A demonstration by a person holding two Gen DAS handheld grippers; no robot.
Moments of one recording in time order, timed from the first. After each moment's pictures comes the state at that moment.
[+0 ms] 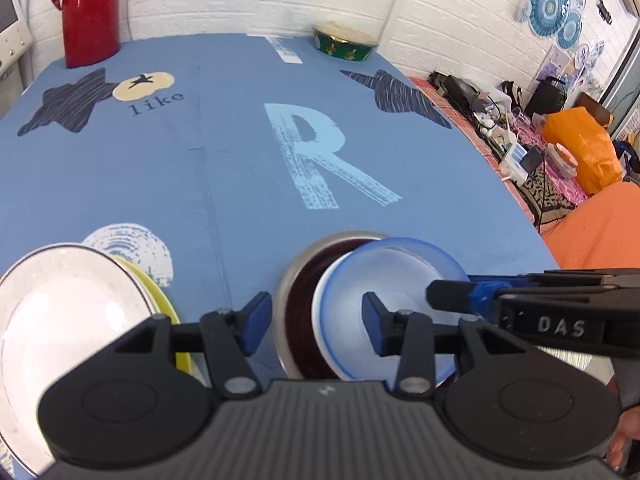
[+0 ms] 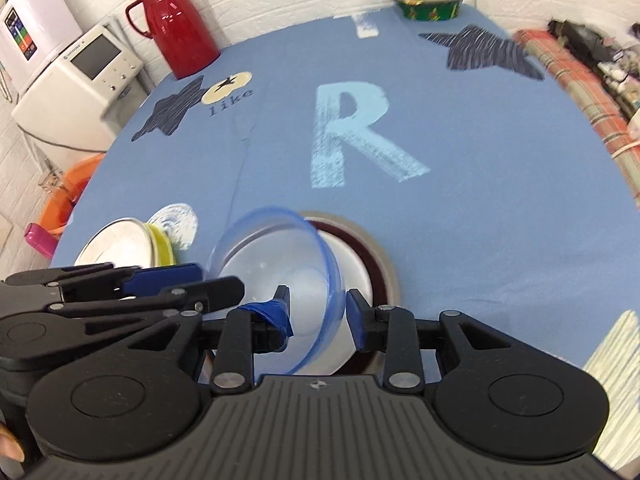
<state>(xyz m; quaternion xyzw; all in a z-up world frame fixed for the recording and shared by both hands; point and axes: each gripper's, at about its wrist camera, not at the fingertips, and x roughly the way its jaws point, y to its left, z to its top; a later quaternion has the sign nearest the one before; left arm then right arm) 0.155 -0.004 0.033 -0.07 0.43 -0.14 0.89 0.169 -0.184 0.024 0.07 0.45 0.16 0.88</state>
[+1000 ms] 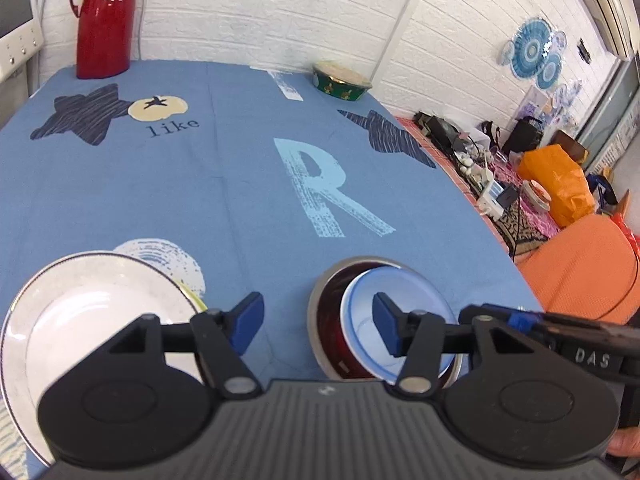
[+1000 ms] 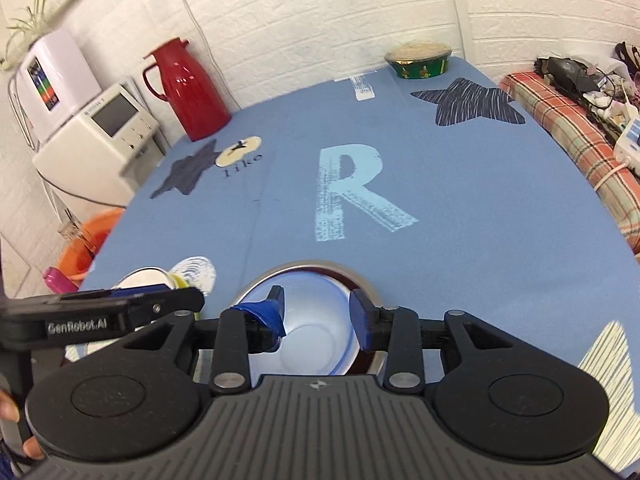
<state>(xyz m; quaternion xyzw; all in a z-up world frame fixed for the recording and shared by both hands) 0.131 0.043 0.049 -0.11 0.39 -0.17 0.90 0.125 -0.205 0.036 0.13 0.36 0.17 0.91</state>
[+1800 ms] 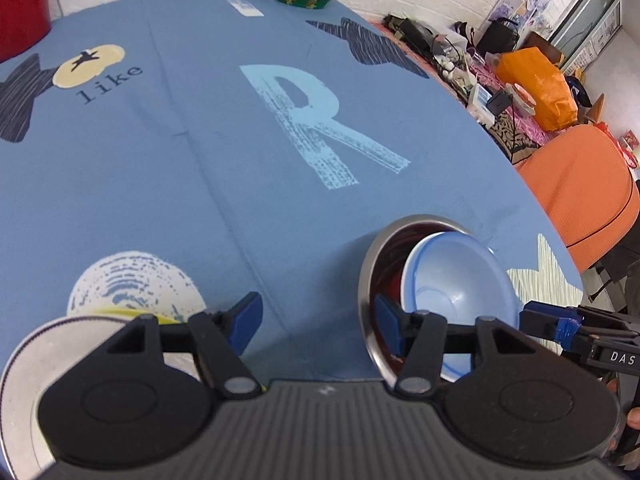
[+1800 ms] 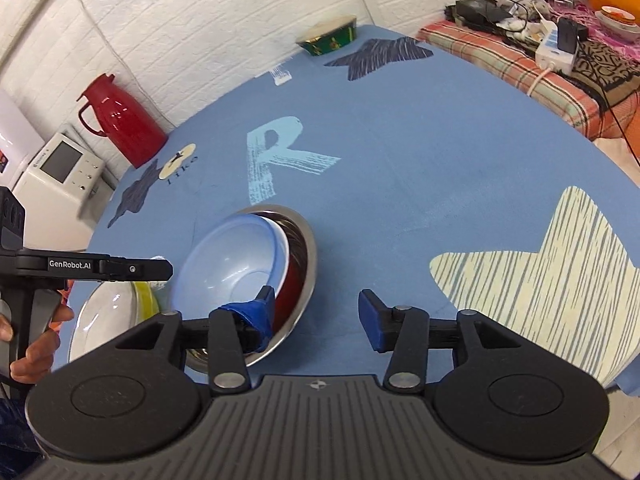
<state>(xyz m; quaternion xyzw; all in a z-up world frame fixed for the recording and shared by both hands) 0.222 0.046 0.008 -0.03 0.50 -0.25 0.83 0.105 -0.231 -0.009 0.20 0.39 0.07 0.89</state>
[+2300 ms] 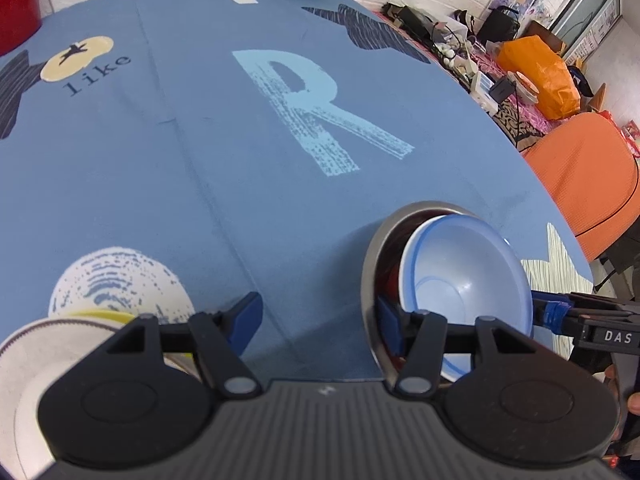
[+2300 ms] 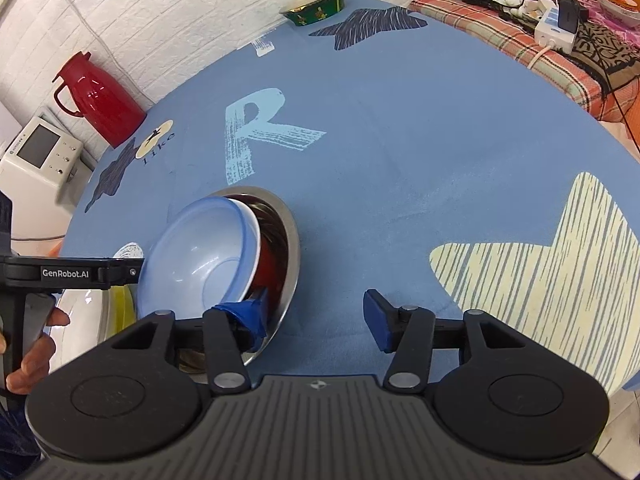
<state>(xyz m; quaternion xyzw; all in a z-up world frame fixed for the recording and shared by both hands) 0.226 0.038 -0.007 -0.03 0.51 -0.26 0.82 0.127 -0.230 -0.024 0.20 0.43 0.06 0.88</state>
